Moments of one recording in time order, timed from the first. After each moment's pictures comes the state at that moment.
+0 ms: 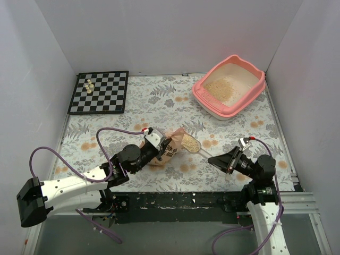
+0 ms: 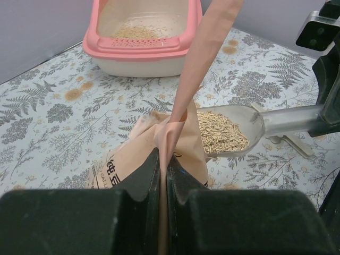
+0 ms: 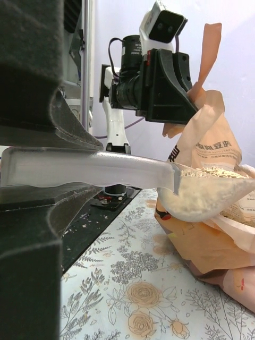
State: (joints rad) left arm -1.09 0.89 0.49 0.38 -0.28 0.02; right arm 0.08 0.05 0.10 -0.15 -0.96 1.32
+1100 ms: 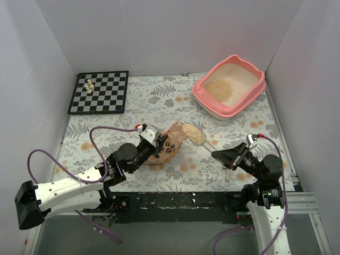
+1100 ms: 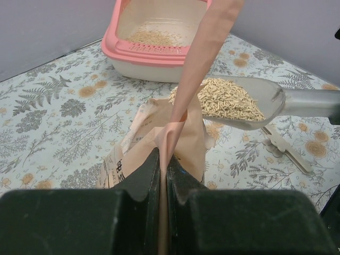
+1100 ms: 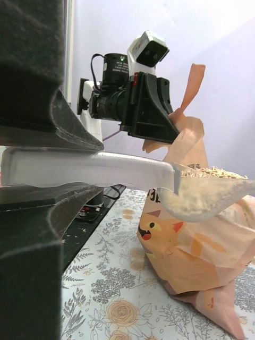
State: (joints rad) left arm -1.09 0.84 0.54 0.29 -0.36 -0.04; right arm 0.08 0.05 0.25 -0.25 -0.85 1.34
